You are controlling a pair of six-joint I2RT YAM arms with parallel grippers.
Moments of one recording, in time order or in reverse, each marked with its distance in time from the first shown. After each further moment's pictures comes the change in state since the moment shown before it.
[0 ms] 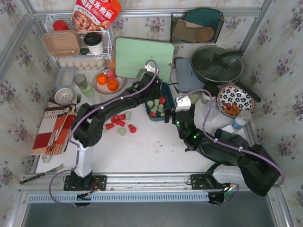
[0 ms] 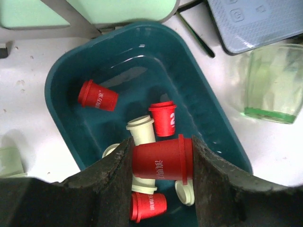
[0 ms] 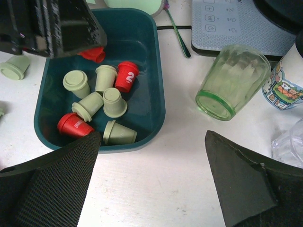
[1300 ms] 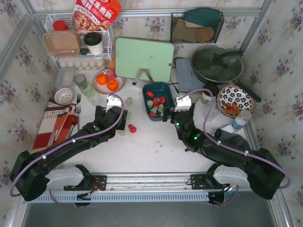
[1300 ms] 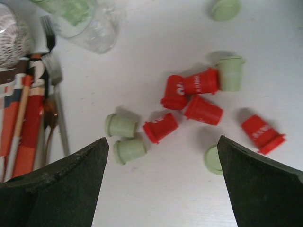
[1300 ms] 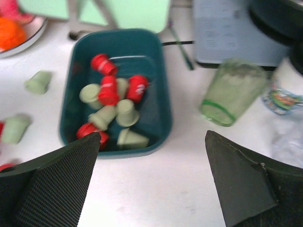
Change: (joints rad) left arm -0.050 -0.842 -0.830 -0.196 -0.491 0.116; right arm 0.043 -0.088 0.024 -0.045 0.088 0.019
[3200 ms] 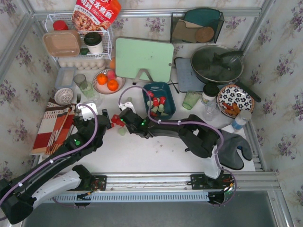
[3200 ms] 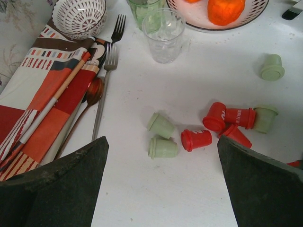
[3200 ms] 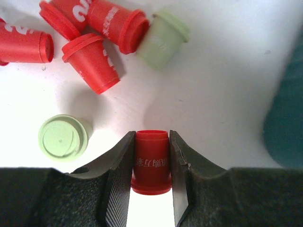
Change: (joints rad) left arm 0.002 -0.352 -0.119 -0.116 -0.280 -0.247; right arm 0.265 0.895 0.790 -0.512 -0.327 0.130
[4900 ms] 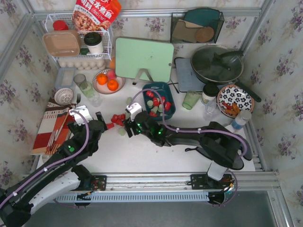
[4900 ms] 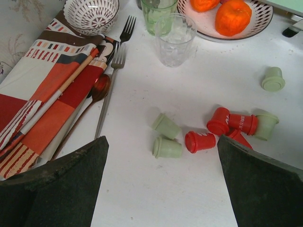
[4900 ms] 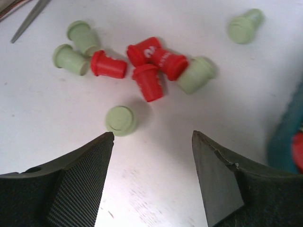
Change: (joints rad) left arm 0.000 -0.122 -0.058 -0.025 -0.031 -0.049; right arm -0.010 -0.351 -0.408 0.464 -0.132 -0.111
